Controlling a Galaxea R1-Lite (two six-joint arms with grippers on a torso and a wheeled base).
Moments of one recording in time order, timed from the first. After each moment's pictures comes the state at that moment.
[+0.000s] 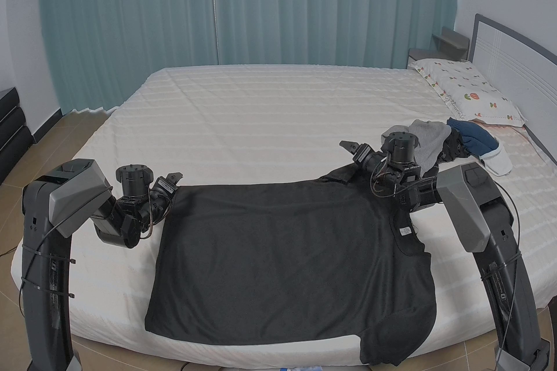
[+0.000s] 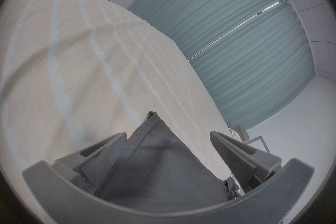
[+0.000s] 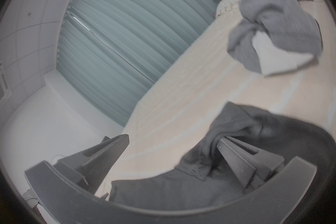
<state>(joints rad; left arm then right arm) -0.04 2.52 -1.20 -0.95 -0.03 -0.98 0.22 2.77 -2.00 -0.66 0.16 0.80</state>
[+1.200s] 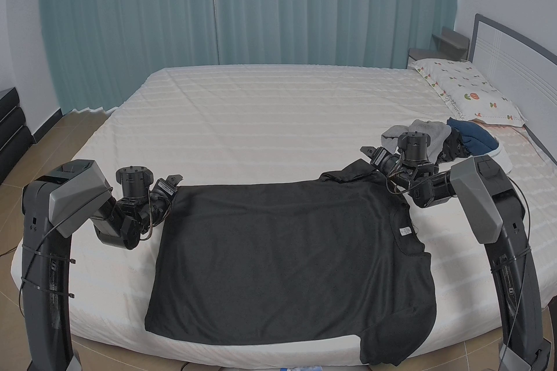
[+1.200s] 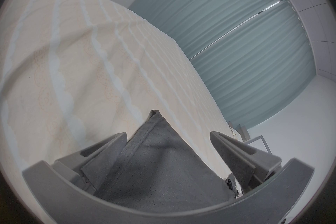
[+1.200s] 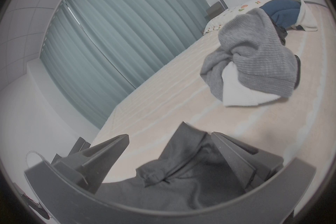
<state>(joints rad) -0.03 2.51 -1.18 -0.95 -0.03 -0.98 0.16 2.71 -1.85 -0.56 0.03 0.67</state>
